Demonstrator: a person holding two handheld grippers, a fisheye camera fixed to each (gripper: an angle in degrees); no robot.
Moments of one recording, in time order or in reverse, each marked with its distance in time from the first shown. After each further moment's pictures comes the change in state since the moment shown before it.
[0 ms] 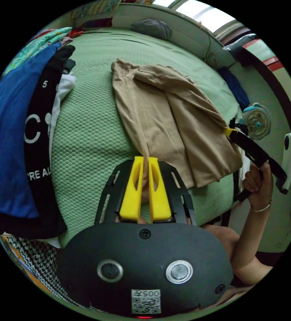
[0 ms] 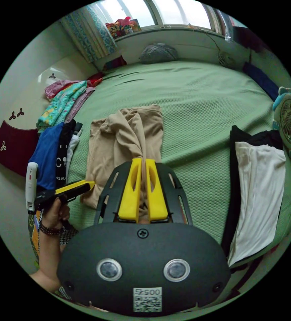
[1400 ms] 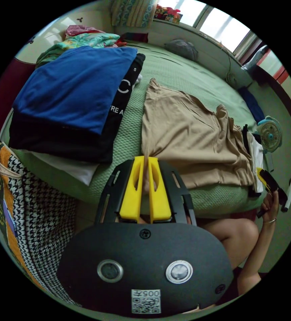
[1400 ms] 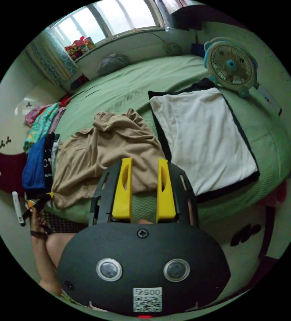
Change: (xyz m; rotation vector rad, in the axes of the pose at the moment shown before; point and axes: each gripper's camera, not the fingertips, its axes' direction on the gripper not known) left arm -0.038 0.184 -0.033 0.136 -0.161 -0.167; right arm 0.112 0.205 -0.069 0.056 0.130 0.261
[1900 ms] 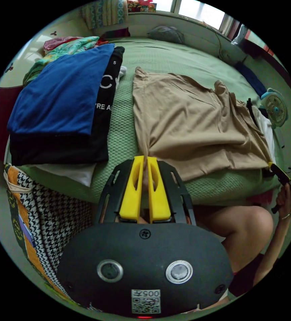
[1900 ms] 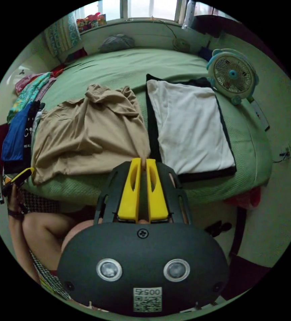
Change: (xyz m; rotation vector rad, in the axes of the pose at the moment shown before) left arm 0.023 0.024 0.018 -0.067 -0.113 0.144; right arm -0.013 0.053 0.002 -0.111 0.208 -0.139
